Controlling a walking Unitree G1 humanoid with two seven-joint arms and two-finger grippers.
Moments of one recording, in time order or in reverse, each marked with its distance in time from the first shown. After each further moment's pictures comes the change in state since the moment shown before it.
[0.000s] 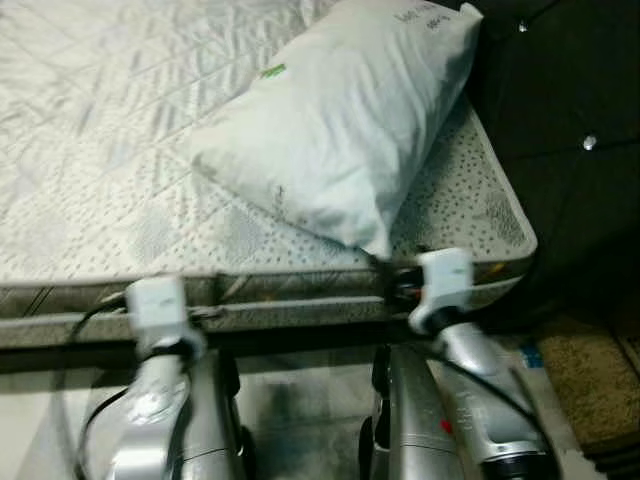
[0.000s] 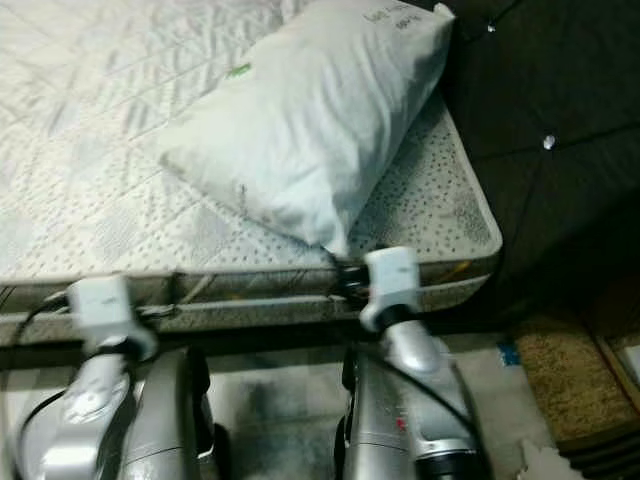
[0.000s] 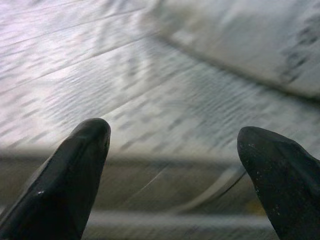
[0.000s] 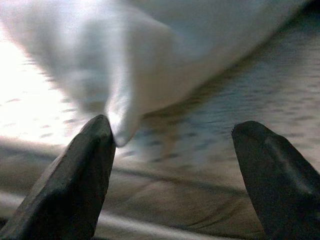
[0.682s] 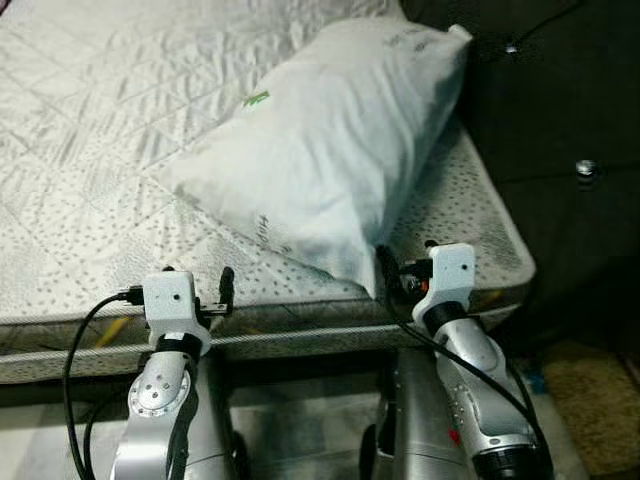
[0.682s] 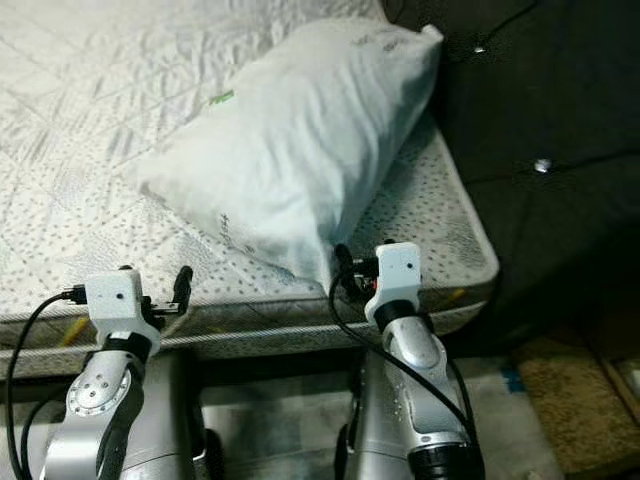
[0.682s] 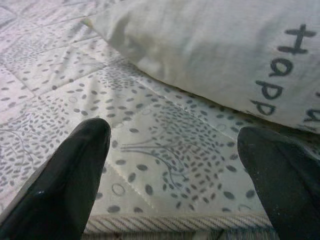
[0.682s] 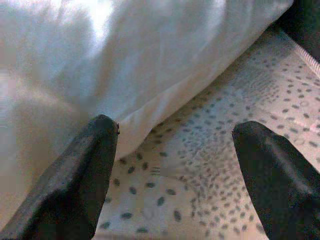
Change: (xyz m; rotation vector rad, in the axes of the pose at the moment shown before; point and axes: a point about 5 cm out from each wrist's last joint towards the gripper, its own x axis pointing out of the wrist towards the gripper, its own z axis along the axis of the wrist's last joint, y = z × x) left arm 0.002 0.002 -0.002 0.026 0.011 -0.025; right arm 0.007 0.005 -0.002 0.036 -0.017 -0.028
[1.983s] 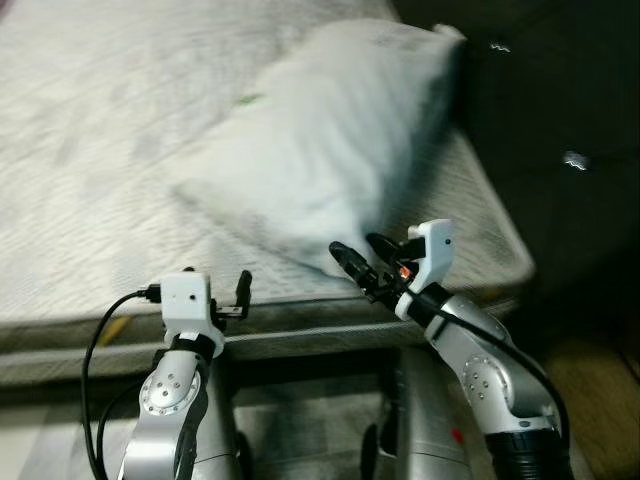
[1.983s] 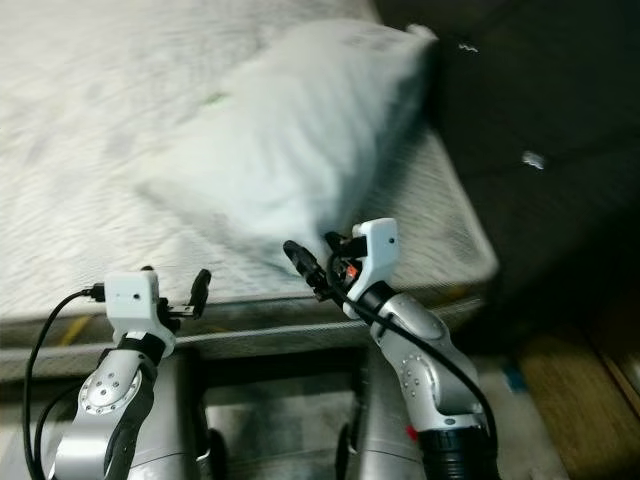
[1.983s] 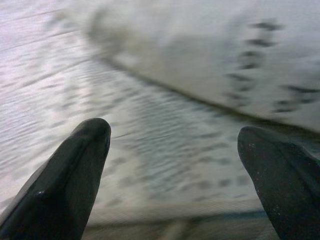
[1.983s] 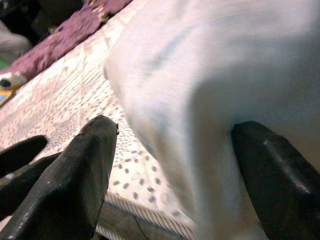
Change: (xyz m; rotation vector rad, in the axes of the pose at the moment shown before) left arm 0.000 -0.014 -0.005 -0.025 0.023 -0.092; right arm 0.003 0.024 0.039 0.282 0.063 0.434
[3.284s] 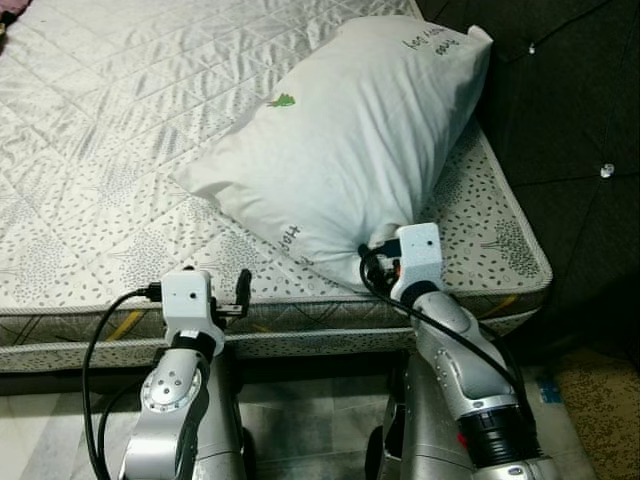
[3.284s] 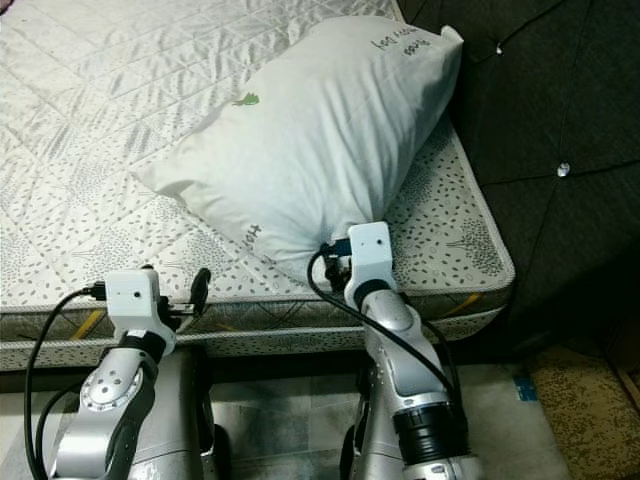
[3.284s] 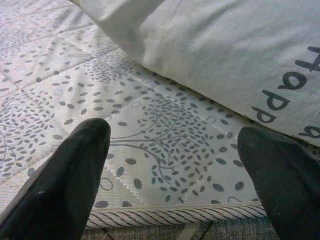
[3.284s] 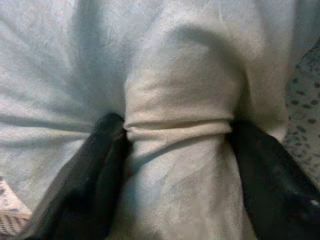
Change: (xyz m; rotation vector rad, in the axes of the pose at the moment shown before) left arm 0.004 -0.002 0.001 -0.001 -0.005 -0.004; right arm 0.019 -0.022 -0.026 -0.241 0.161 -0.457
